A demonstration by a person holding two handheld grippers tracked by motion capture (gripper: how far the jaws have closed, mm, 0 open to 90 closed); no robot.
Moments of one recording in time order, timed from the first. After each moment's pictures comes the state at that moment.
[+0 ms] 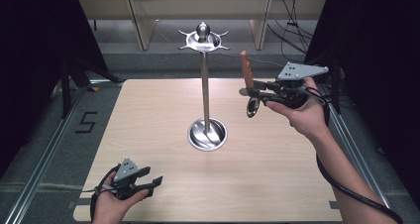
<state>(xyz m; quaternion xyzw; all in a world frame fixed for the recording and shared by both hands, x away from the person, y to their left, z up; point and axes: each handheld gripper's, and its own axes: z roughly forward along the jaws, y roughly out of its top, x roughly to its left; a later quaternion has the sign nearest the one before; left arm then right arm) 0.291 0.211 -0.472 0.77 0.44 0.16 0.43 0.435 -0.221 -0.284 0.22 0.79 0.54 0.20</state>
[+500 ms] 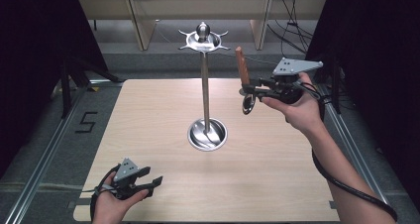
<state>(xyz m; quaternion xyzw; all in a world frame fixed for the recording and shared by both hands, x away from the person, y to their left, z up) 0.291 0.211 -0.472 0.77 0.44 0.16 0.43 0.444 -0.211 -0.279 0.22 0.79 0.54 0.20</state>
